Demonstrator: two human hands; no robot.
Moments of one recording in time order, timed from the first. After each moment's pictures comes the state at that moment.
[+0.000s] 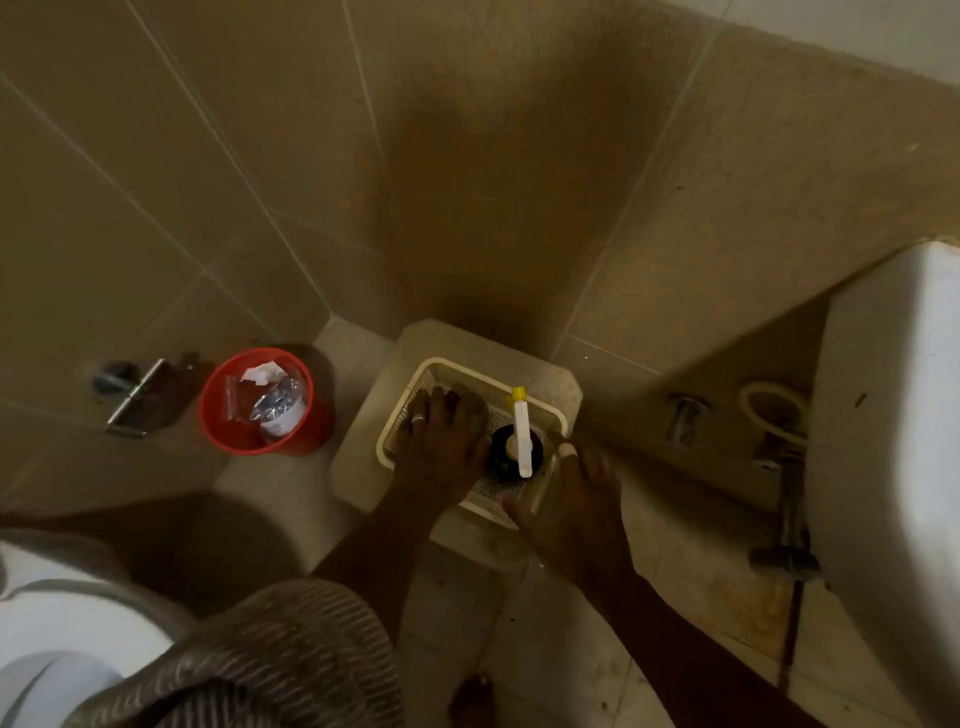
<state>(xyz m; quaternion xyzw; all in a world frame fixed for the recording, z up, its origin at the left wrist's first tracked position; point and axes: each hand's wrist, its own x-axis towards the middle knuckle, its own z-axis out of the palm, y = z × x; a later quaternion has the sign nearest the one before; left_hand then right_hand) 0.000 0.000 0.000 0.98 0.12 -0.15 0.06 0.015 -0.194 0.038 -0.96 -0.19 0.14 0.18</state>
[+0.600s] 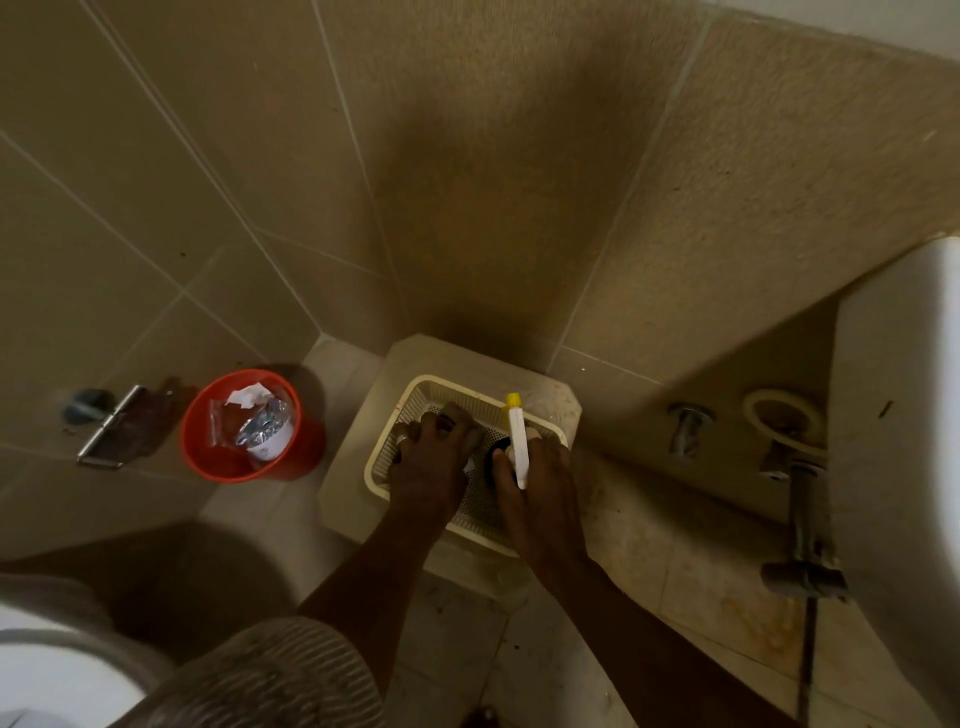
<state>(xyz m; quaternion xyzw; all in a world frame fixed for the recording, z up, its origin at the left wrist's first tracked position) 0.009 0.007 -0.030 0.97 0.14 -0.18 0.09 0.028 -0.141 0.020 -0.90 -0.11 0.07 0.41</state>
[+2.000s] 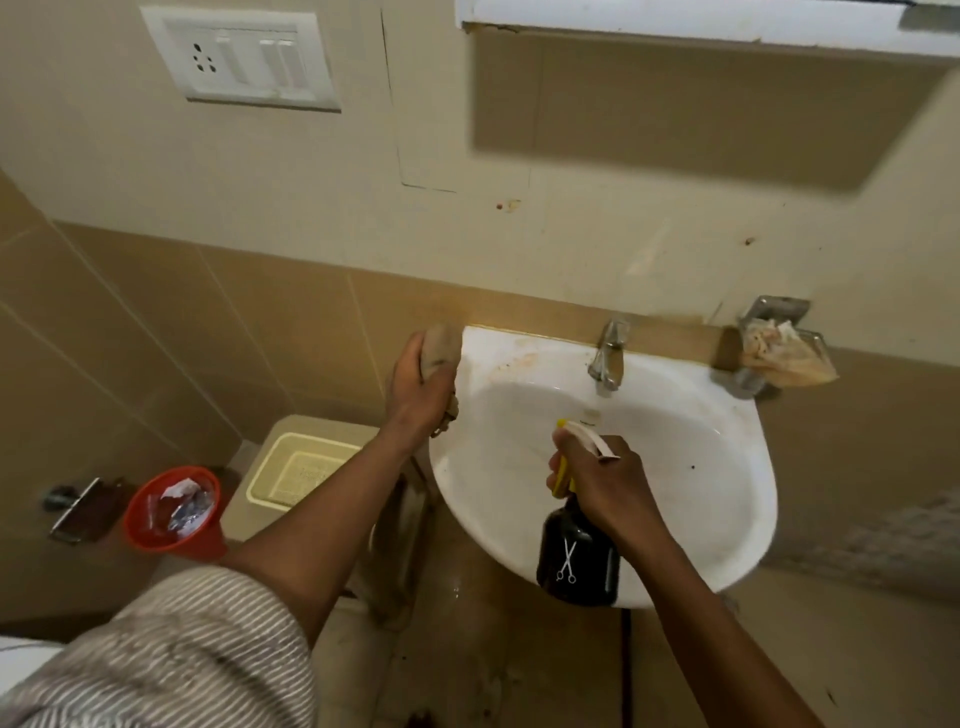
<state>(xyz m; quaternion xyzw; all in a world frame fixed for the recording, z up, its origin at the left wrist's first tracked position) 0.008 -0.318 0.381 0.77 0.18 0.12 0.60 -0.028 -0.537 0.392 -0.80 0.08 0.12 0.59</state>
